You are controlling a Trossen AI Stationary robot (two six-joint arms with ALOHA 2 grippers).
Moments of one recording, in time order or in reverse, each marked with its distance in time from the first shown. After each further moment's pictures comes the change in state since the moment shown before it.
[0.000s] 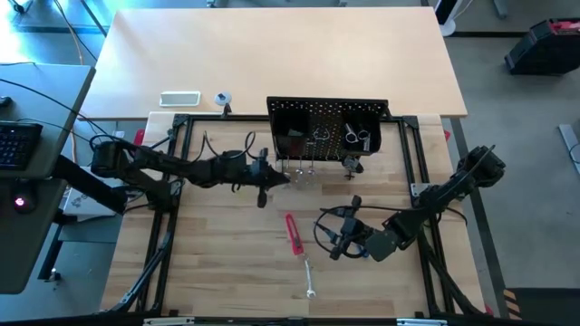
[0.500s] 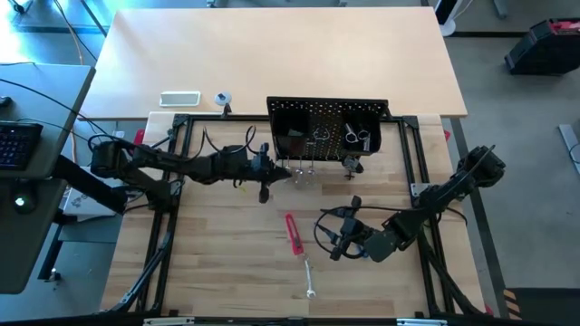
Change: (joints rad) left arm 0.030 -0.007 0.045 -0.041 0.005 0.004; right arm 0.000 0.000 0.000 -0.039 -0.010 0.030
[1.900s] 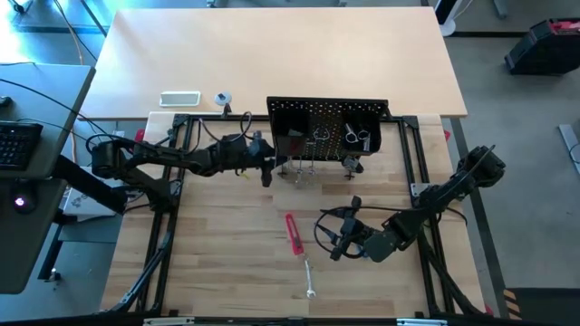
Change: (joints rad) left arm 0.124 0.000 0.002 -0.033 -0.071 -0.099; right arm 0.000 0.000 0.000 -0.006 -0.005 0.026
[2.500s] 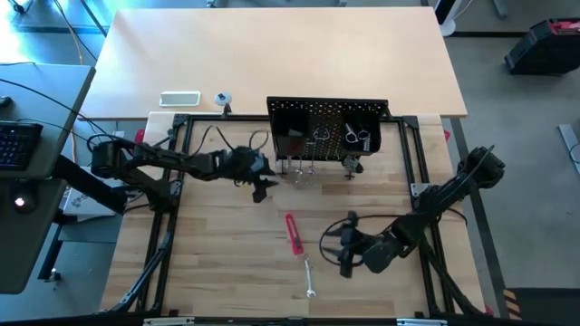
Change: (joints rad) left arm -0.076 0.001 -0.002 -0.375 0.039 -0.044; right arm 0.055 0.011 0.000 -0.233 -0.279 0.318
